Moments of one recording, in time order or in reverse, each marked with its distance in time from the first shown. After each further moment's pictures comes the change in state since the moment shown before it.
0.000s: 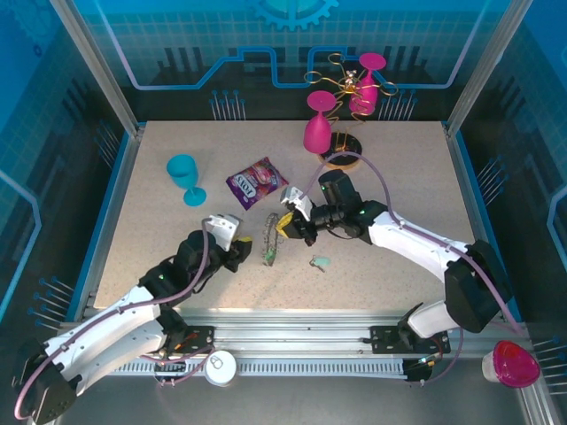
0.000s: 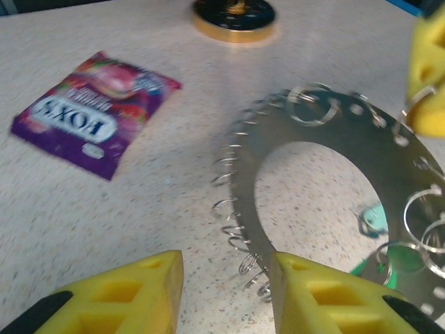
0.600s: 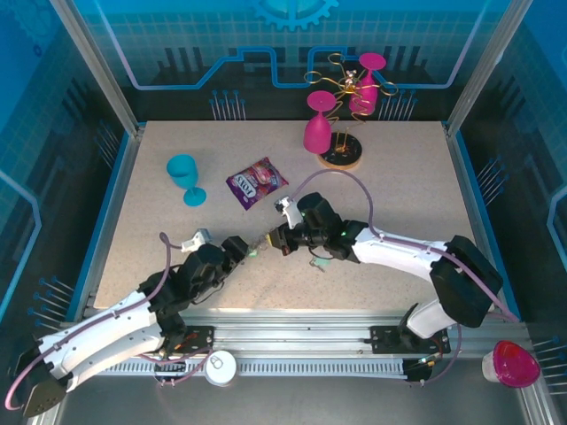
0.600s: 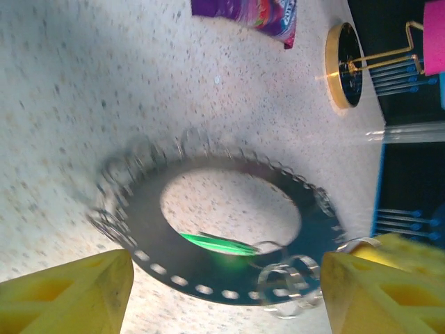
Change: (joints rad) left arm -0.138 -0.068 -0.033 -0.216 -0.240 -1.274; right arm 0.178 0.053 -0.081 0.176 0.402 0.649
